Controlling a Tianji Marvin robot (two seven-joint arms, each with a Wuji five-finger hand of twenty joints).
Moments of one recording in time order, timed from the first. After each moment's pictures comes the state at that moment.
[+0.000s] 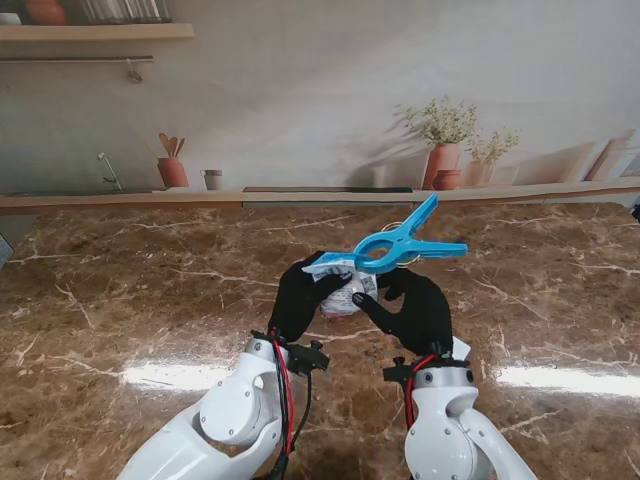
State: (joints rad) left arm 1.49 -1.31 -0.85 -1.56 -0.45 -0.46 0.24; right arm -1.84 -1.23 1.19 -1.85 -0.62 0.02 -0.59; left_hand 1.09 -0.45 0.52 -0.17 0.82 0.02 0.66 0.52 0.91 0.14 0.45 0.91 1.06 0.35 0.83 1.00 0.54 0.44 1.31 0.90; right_hand 0.27 -0.65 0.92 -0.16 0.71 -0.08 0.46 0.67 0.93 -0.06 0.49 0.67 0.86 0.04 0.77 0.74 0.53 0.05 1.42 0.82
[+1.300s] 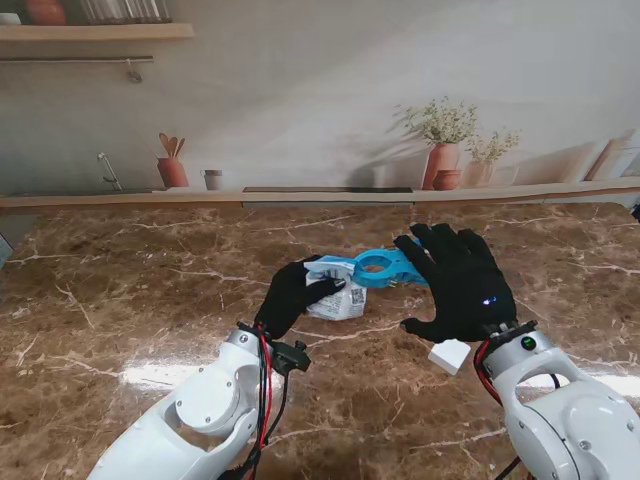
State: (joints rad) left arm 1.52 -1.26 -0.94 -1.63 -0.35 -0.28 0.14; right arm -1.98 -1.07 1.53 -2.21 -1.30 -0.07 0.05; left_hand 1.08 -0.45 0.53 -0.19 0.82 0.02 0.67 0.58 0.95 0.14 0.48 0.93 1.09 0.33 0.88 1.06 0.56 0.43 1.31 0.91; right_hand 0.27 -0.65 0.75 -0.04 0.15 0.05 0.06 0.73 0.16 0.01 0.10 0.43 0.15 0.00 0.17 0.45 -0.04 0.00 0.57 0.83
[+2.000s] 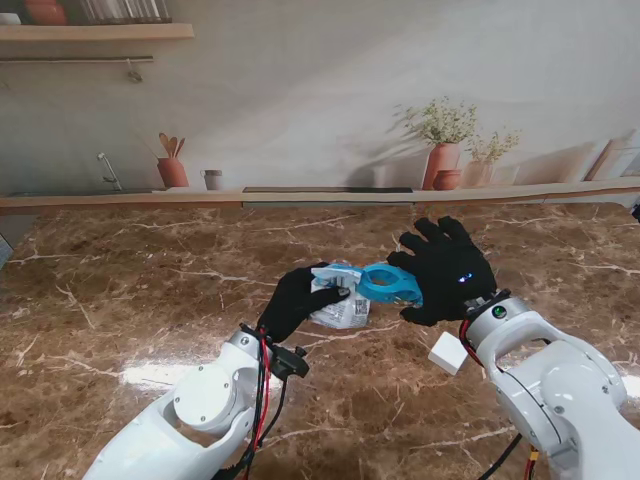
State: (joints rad) left arm 1.49 -1.24 -0.92 -1.58 -0.39 -0.31 0.05; right arm -1.81 -1.04 1.45 -2.18 -1.44 -0.12 0.26; left_hand 1.08 -0.45 0.53 -0.19 0.82 0.02 0.67 0.59 0.95 0.15 0.49 0.93 1.09 0.33 0.89 1.06 0.56 0.43 1.31 0.92; right_hand 0.31 -0.66 0.72 -0.04 0.55 -0.11 0.22 0.71 0.47 -0.03 0.13 0.43 0.25 -0.03 0.18 0.40 0.02 0.01 0.60 0.86
